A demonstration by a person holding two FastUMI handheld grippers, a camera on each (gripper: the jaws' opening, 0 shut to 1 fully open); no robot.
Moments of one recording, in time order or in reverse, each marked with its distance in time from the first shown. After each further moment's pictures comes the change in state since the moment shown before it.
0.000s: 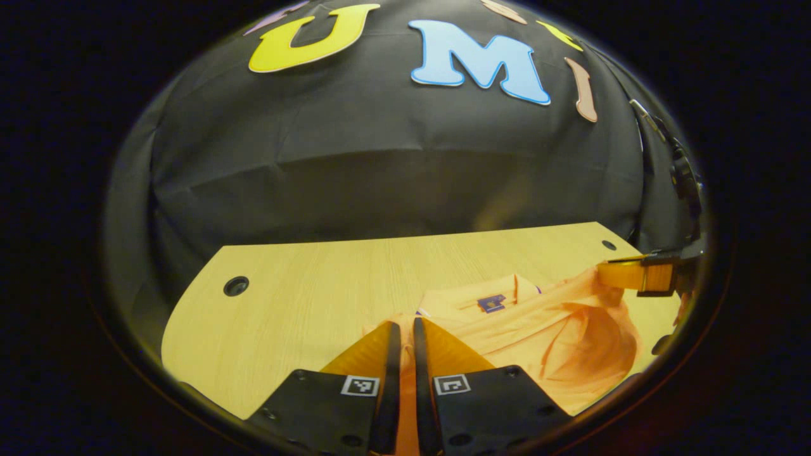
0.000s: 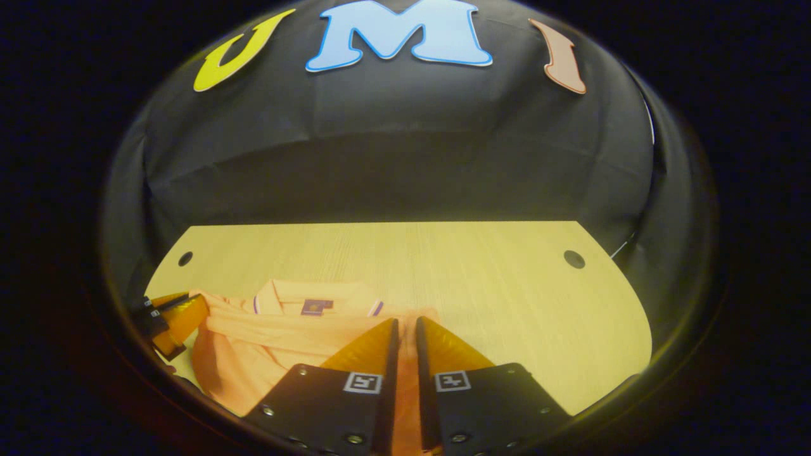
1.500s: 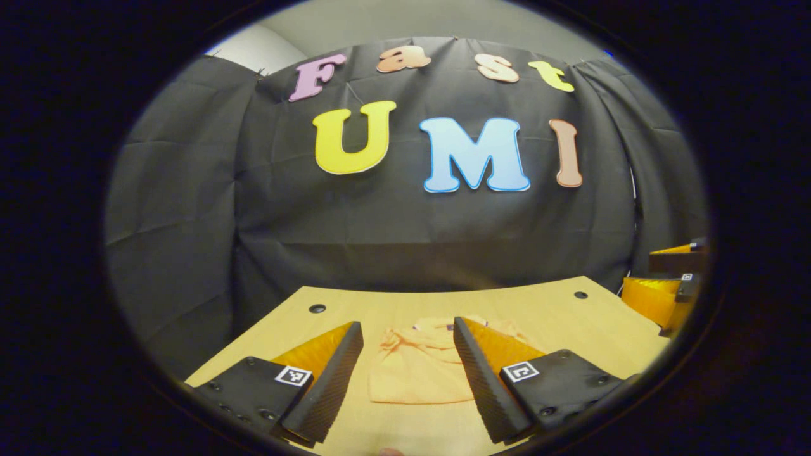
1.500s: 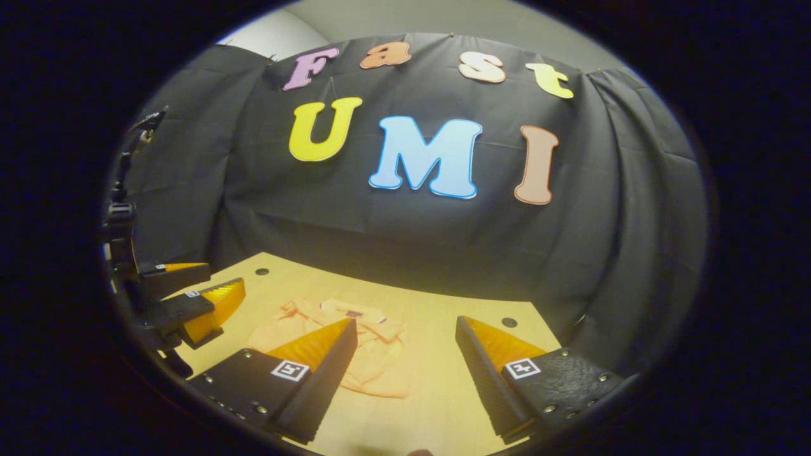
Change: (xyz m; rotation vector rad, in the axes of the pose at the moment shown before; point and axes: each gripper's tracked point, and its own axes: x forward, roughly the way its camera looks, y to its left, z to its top) left arm -0.292 -0.090 0.031 -0.018 -0.321 0.235; right arm -0.288 -0.050 -0.013 -0.164 -0.452 0.103
